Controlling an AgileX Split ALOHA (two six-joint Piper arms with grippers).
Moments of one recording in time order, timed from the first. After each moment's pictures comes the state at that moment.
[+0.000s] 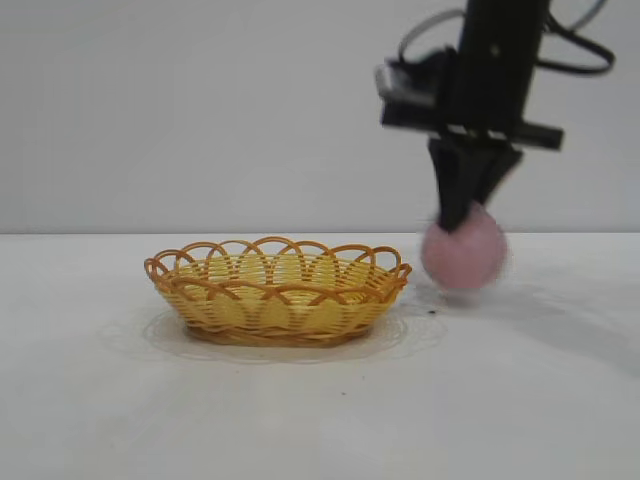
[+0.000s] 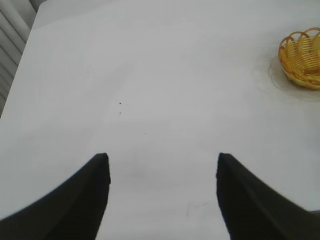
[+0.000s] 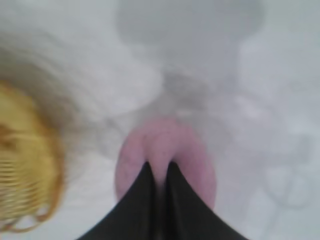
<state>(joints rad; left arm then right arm) -0.09 -0.02 -0.48 0.09 1.12 0.00 0.63 2.02 -1.63 0.19 0.99 -0.22</state>
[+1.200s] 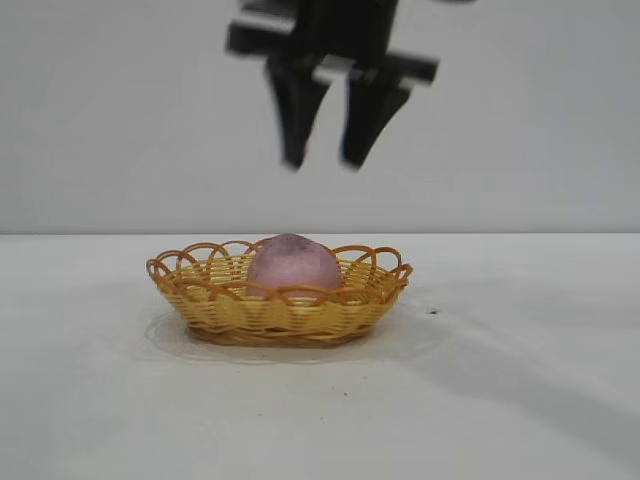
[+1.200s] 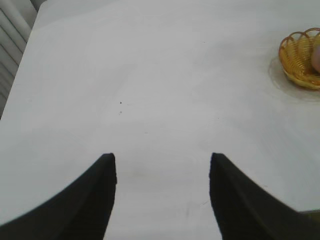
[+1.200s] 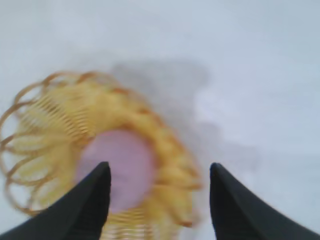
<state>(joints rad) -0.09 -0.02 -0.48 0.09 1.12 0.00 0.25 1.96 -1.48 -0.04 0.91 0.09</state>
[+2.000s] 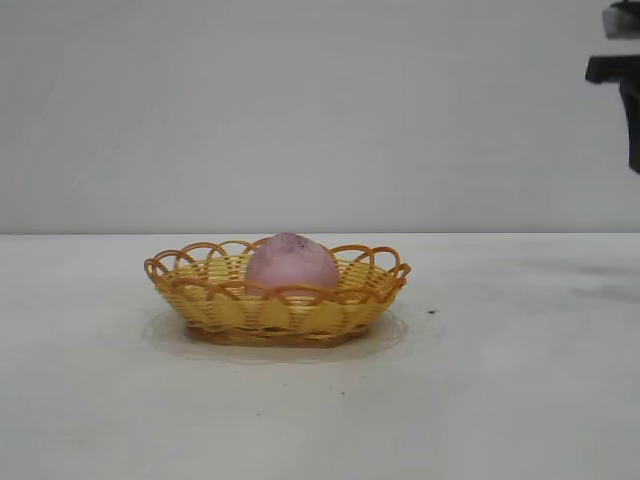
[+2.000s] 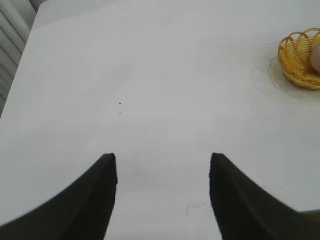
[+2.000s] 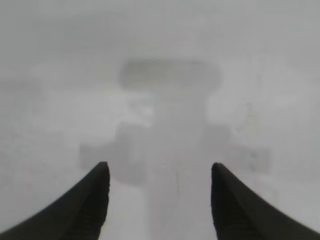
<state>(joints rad) -0.09 -0.02 -0.48 0.09 1.12 0.00 0.04 1.24 -0.86 0.03 0.70 0.06</state>
